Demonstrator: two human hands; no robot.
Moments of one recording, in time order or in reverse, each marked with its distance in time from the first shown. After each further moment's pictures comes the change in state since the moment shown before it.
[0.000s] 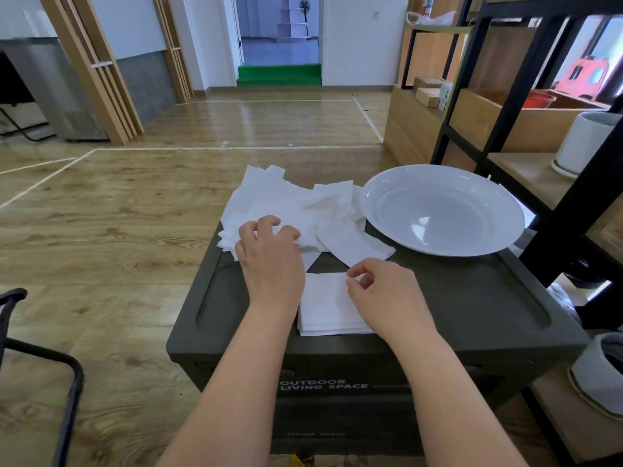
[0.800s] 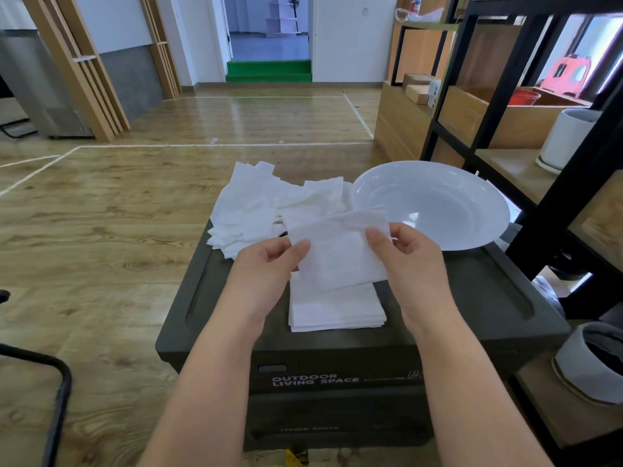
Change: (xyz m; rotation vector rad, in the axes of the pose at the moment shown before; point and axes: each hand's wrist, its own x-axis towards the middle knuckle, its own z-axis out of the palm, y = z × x) left_hand -0.018 0.001 -0.049 -0.996 -0.513 -0.307; right_hand 0.002 0.000 -0.029 0.819 0.127 0.035
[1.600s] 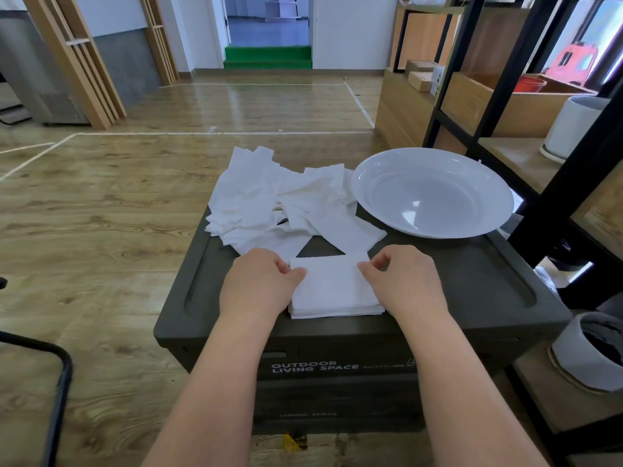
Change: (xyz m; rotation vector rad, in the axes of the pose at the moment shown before) left_hand 0.004 -0.018 0.005 0.778 0.160 -0.135; right_hand 0.002 0.026 0.000 -0.929 0.002 0.048
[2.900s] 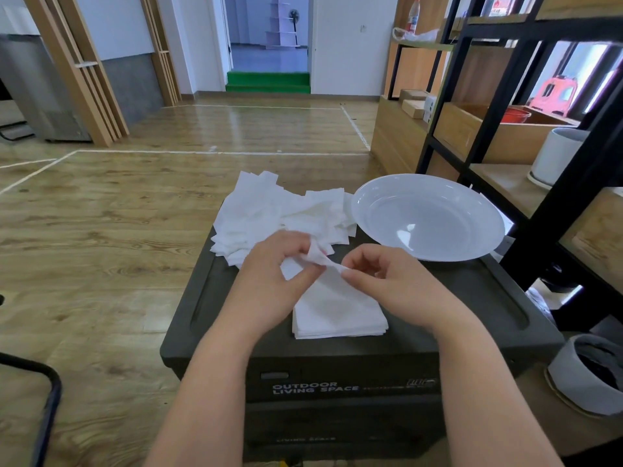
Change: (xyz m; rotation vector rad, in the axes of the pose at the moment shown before) left_hand -0.003 0.005 -0.024 -0.394 0.002 0.523; right_hand -0.001 -0.017 -0.037 0.403 -0.373 -0.392
